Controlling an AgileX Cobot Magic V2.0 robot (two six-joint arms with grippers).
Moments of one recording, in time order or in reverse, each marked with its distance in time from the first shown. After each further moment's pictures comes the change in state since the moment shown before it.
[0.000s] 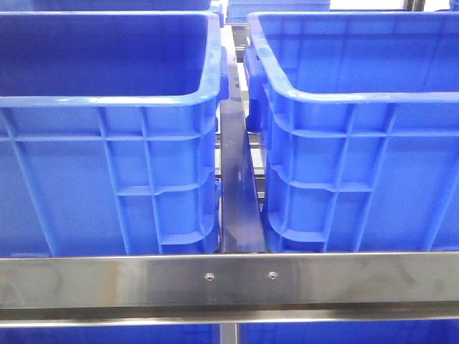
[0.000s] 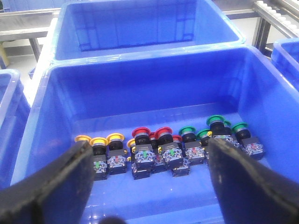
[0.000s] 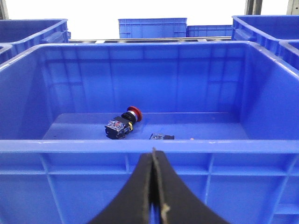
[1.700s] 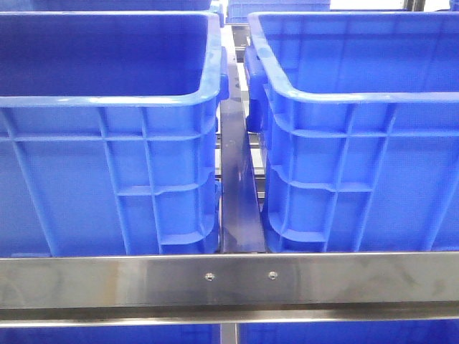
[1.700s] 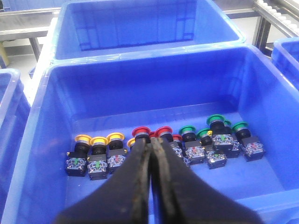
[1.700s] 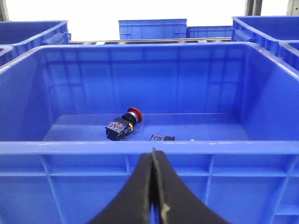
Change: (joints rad) left arm 0.000 0.000 0.000 0.002 0.002 0.000; right arm 0.000 0.000 0.000 0.000 -0.007 0.001
